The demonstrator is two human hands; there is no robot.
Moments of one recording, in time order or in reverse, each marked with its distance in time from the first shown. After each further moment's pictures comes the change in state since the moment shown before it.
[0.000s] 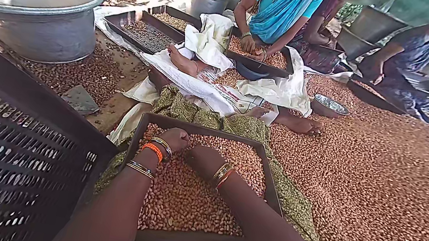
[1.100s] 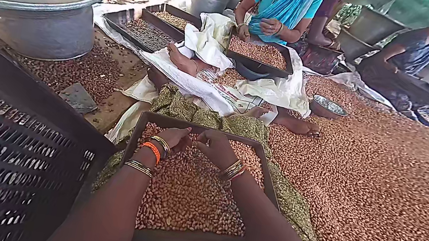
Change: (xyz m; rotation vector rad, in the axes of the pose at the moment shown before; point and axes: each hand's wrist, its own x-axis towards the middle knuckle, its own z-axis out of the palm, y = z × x) left_hand -0.010 0.008 0.006 -0.619 0.047 -0.261; right_hand -0.015 0.026 -0.021 0.420 0.463 -0.049
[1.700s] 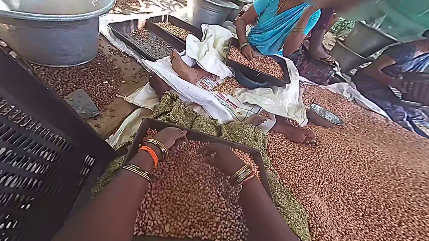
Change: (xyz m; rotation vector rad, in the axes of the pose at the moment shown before) left_hand 0.005 -0.002 -0.013 -0.161 0.066 0.160; right_hand -0.003 0.010 -0.023 -0.063 -0.357 0.080
